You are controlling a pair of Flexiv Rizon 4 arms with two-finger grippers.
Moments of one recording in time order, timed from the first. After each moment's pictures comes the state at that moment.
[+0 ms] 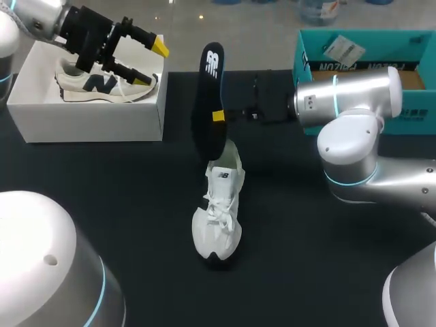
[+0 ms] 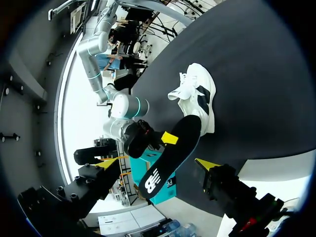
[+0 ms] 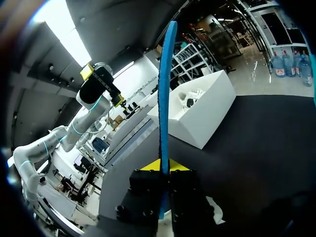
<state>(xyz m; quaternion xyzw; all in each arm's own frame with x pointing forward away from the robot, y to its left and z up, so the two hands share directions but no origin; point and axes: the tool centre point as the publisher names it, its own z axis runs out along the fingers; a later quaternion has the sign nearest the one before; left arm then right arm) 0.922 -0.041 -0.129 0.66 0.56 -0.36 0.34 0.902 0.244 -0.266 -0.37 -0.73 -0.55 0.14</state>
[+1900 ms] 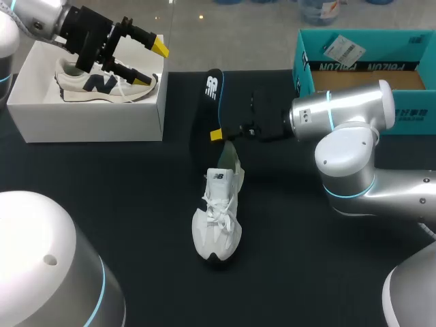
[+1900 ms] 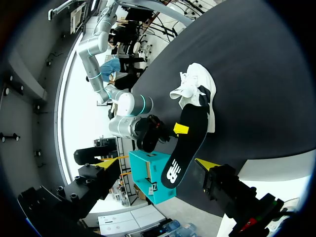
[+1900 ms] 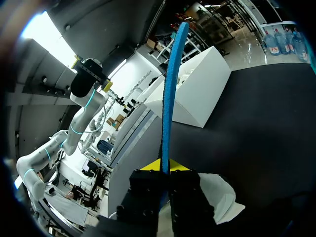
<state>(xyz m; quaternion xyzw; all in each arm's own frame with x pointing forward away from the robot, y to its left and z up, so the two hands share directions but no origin) 0.922 -0.041 -0.128 0.66 0.56 -0.36 0.34 0.878 0.250 -0.304 -0.41 -0.72 -0.53 0.19</state>
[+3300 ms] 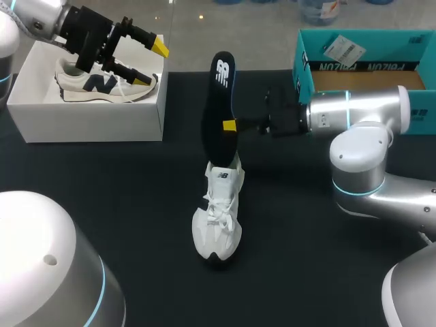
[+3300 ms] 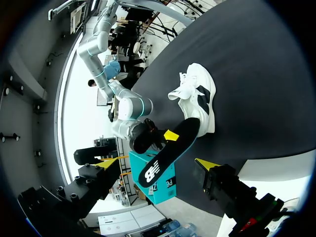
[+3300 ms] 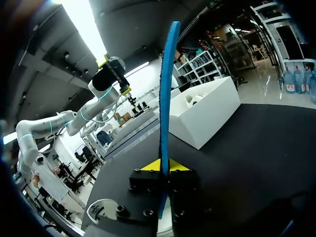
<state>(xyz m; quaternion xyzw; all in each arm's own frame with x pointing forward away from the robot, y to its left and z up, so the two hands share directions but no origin) 0.922 -0.041 -0.128 0.66 0.56 -0.36 0.34 0.900 0.221 -0.290 -0.30 -0.74 -0.59 0.11</state>
